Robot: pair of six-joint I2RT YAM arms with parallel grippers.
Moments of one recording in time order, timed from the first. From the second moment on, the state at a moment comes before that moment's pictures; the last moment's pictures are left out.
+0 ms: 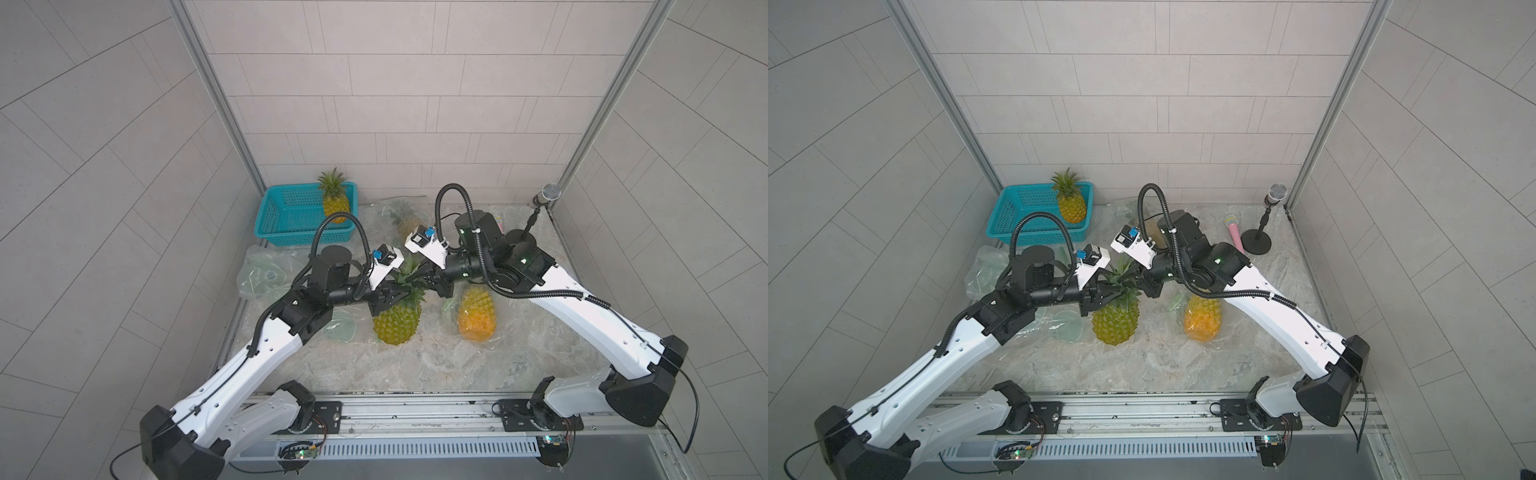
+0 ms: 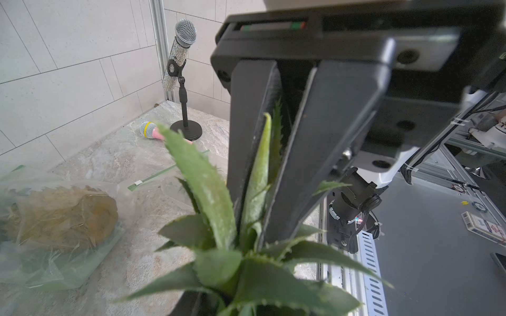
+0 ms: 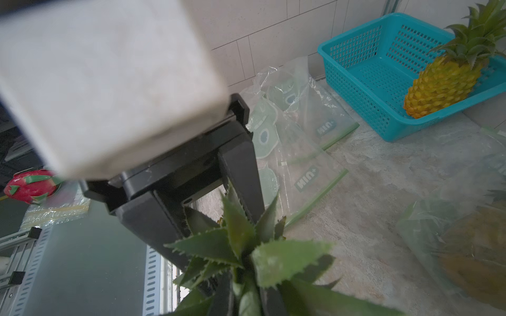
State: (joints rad) left arm -0.59 1.00 0.93 -0.29 0.64 0.09; right arm 0.71 1.38 1.51 -0.74 -0.58 -0.14
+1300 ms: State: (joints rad) left arm -0.56 1.09 1.05 -0.22 -0.18 -0.15; right arm 0.68 1.04 1.22 -0.32 0.05 -0.04
